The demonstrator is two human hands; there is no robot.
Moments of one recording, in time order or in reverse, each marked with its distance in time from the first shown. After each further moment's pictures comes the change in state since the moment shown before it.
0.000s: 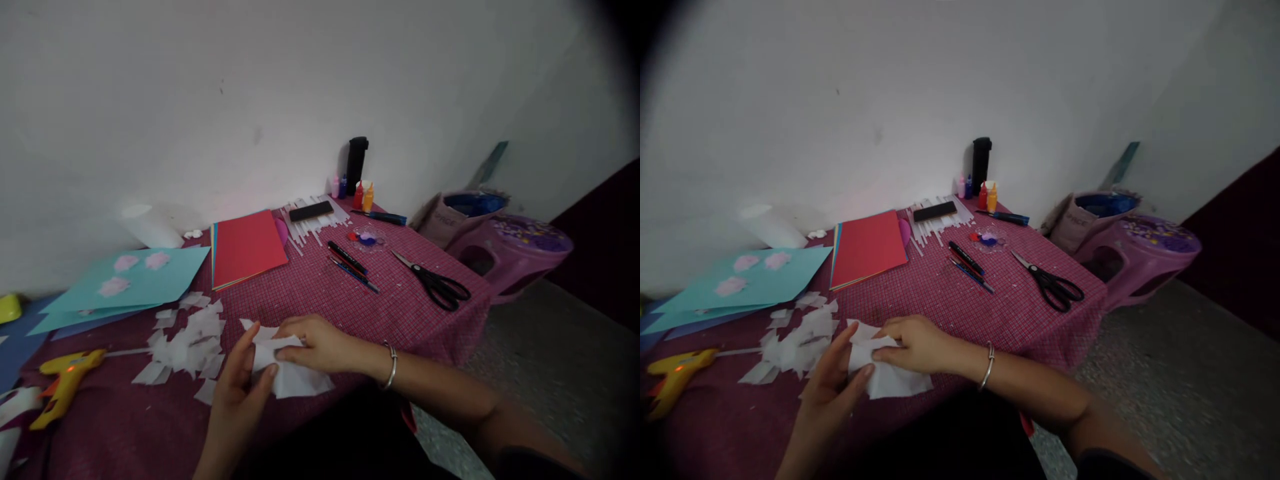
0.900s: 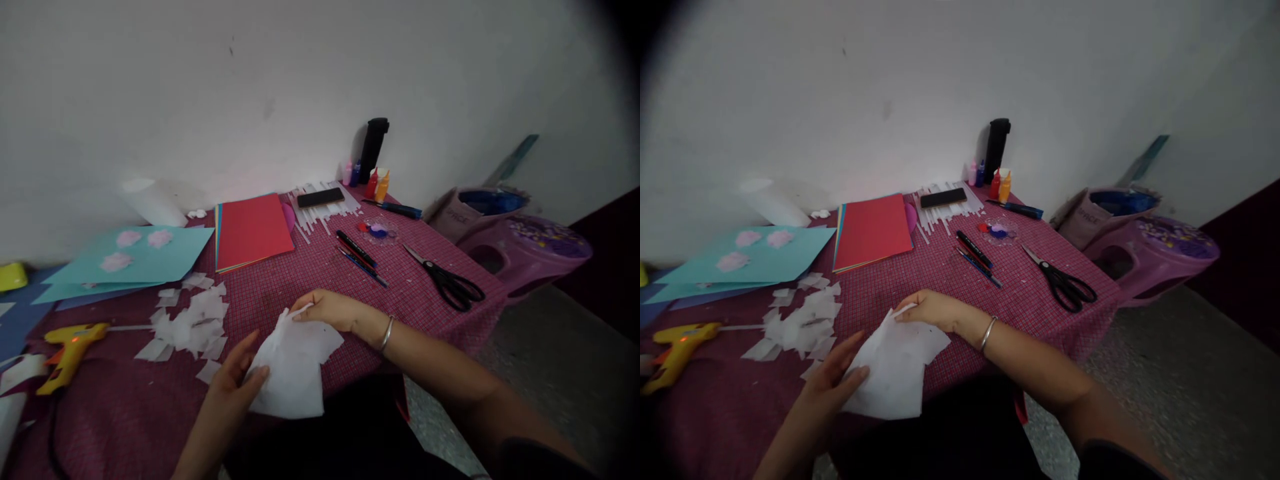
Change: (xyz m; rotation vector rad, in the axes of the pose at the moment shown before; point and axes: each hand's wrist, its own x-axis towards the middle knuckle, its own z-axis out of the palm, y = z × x) left_hand -0.005 -0.011 -0.024 -0.070 -0.006 -0.320; right_hand 0.016 0.047 -0.011 0.850 -0.103 0.705
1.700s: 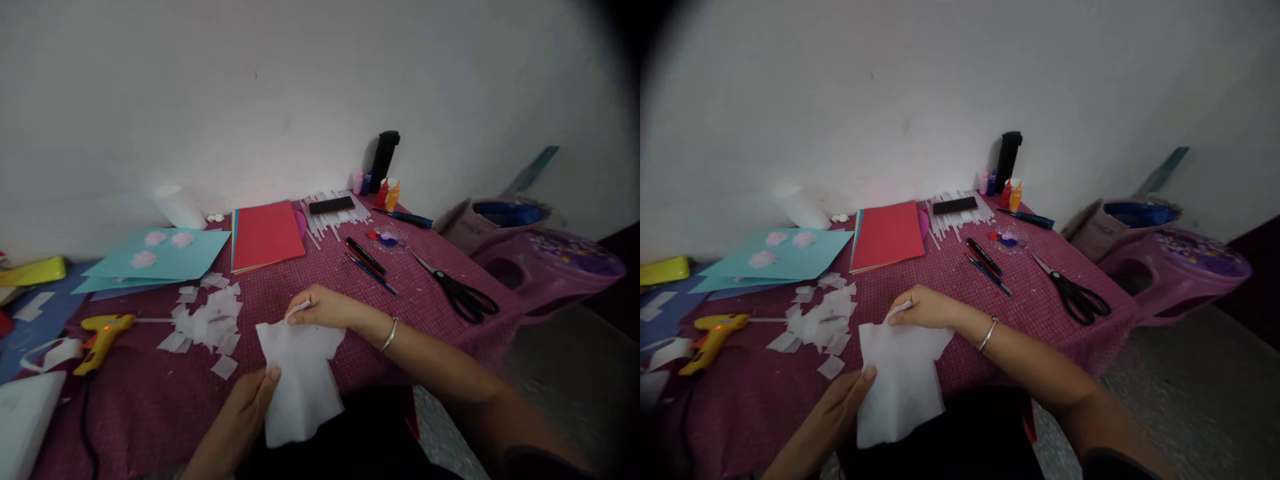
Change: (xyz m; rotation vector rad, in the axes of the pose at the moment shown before) left_hand -0.025 0.011 0.002 0.338 -0.219 0.050; right_hand 0.002 -0.034 0.019 -0.457 -0.075 -0.317
